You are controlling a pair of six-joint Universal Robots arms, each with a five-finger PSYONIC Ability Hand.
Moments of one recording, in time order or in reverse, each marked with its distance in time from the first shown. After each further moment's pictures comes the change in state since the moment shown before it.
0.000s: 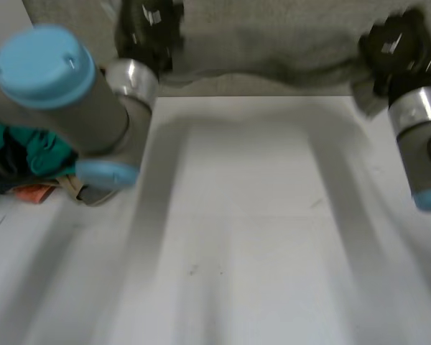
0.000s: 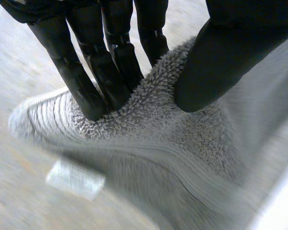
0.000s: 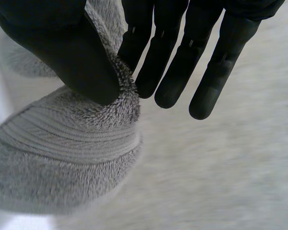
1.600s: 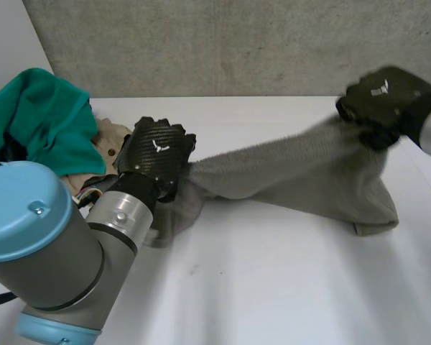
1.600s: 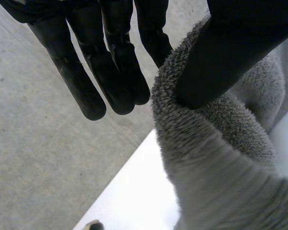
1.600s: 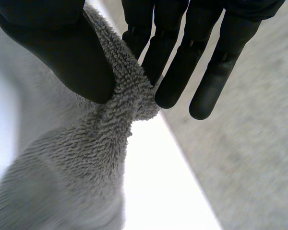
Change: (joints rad) left arm -0.084 0.343 -0.713 0.004 0.006 -0.060; right arm -0.056 -0.186 -0.153 0.960 -0.261 0.060; left_hand 0.000 0.000 0.000 0.000 0.000; right_hand 0.003 -0.006 -0.003 -0.001 -0.003
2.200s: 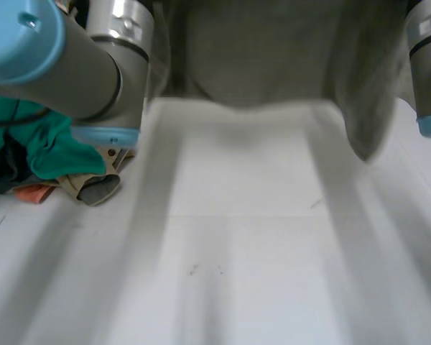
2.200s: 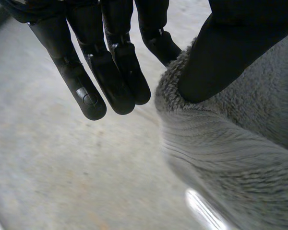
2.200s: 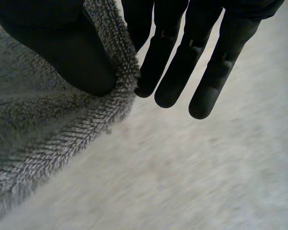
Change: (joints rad) left arm 0.073 -0.311 0.873 0.146 0.022 0.236; right arm 0.102 0.235 -0.264 -0.921 0.310 0.015; left_hand 0.000 0.001 0.001 0.000 0.000; right_hand -0.001 0.000 0.003 0.000 0.013
